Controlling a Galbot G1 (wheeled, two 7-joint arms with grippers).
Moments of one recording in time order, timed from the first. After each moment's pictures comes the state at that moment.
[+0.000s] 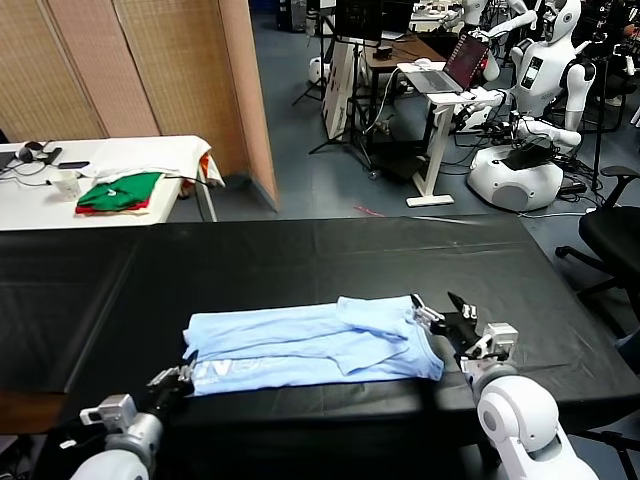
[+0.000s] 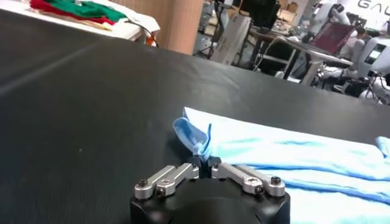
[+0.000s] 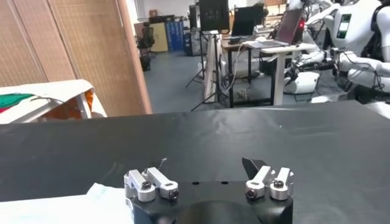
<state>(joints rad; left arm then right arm) 1.57 -1.31 -0.71 -2.01 -0.43 0.37 0.04 -1.29 1.17 0.50 2.07 0.54 -0.51 0.15</state>
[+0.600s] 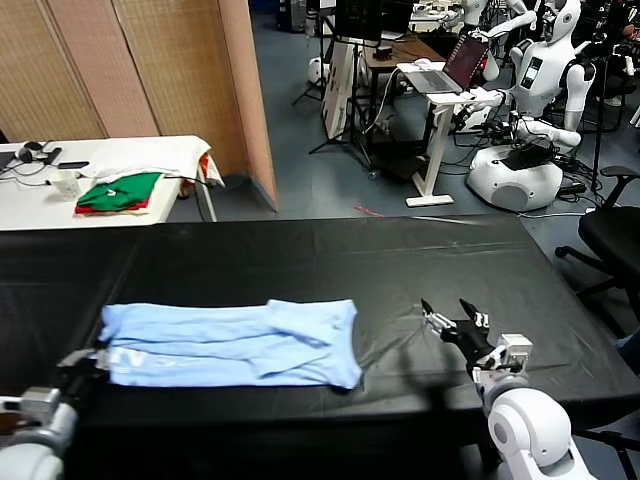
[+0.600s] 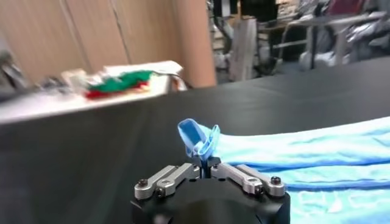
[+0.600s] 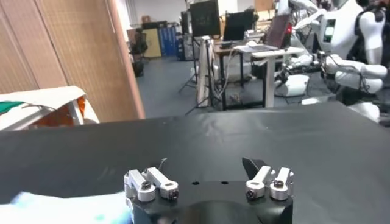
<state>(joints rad) 1.65 -1.04 -0.97 -1.95 -0.29 0.22 0.05 -1.36 1.19 0.55 2.08 0.54 -0.48 0.15</state>
